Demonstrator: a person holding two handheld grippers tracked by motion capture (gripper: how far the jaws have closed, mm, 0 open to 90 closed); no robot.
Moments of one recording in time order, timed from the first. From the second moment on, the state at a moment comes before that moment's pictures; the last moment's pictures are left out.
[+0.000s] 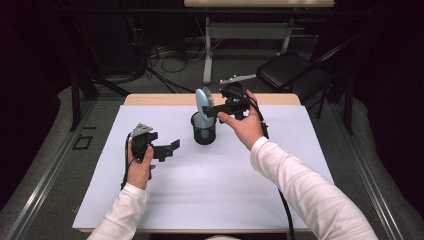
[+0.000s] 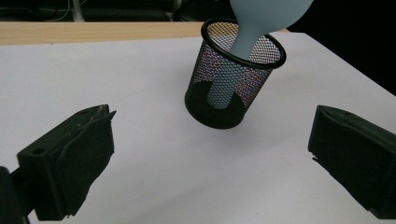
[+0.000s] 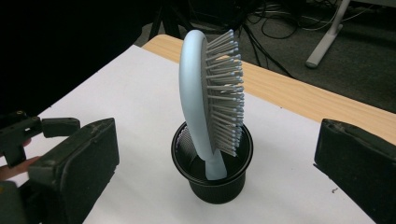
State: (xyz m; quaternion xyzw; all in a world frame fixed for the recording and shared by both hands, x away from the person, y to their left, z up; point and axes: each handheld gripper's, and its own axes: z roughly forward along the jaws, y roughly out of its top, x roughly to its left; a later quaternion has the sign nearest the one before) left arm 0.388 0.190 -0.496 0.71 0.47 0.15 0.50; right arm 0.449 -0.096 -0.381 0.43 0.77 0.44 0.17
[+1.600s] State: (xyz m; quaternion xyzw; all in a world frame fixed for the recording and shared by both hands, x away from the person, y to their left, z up) left arm 0.388 0.202 -0.481 0.71 0.46 0.12 0.51; right arm 0.400 -0.130 -0.409 0.40 0.79 0.44 0.18
